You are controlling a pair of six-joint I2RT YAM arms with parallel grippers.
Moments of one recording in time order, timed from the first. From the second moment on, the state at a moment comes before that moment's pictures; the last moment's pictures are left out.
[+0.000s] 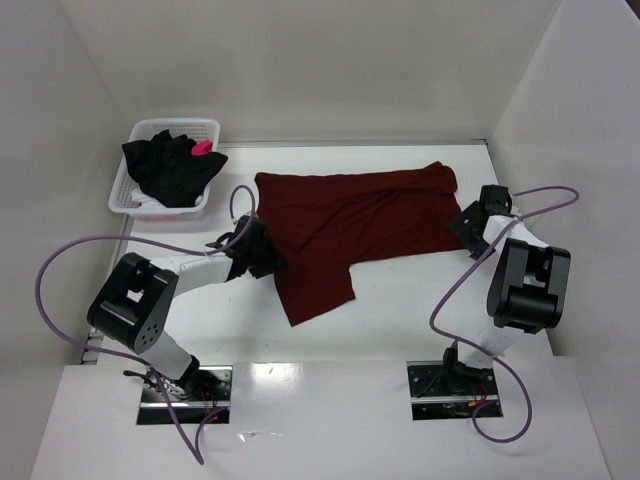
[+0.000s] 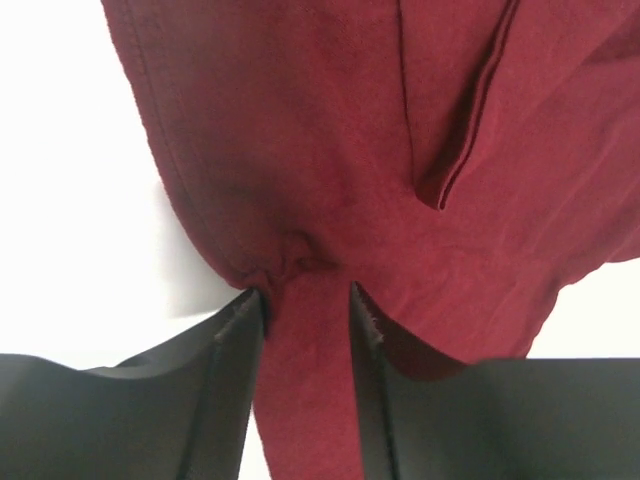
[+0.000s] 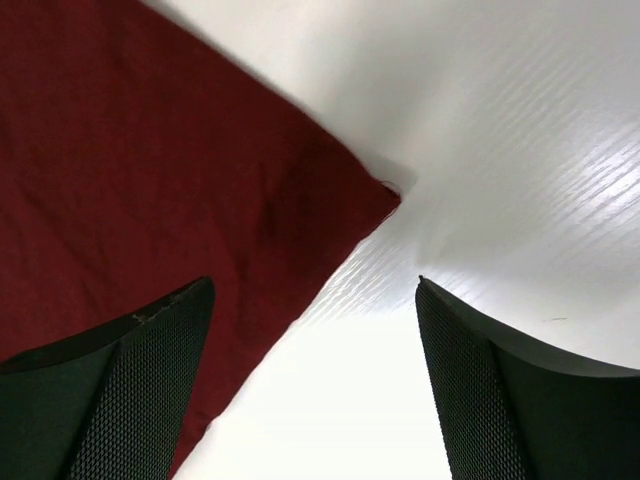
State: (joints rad) left arm -0.44 1.58 0.74 -0.07 0.01 -0.87; right arm -0.27 1.64 0.96 -0.34 0.09 0.64
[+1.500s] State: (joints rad) left arm -0.37 1.55 1.01 -0.33 0.05 -0.75; right arm -0.28 1.81 1.22 -0.34 0.18 0.64
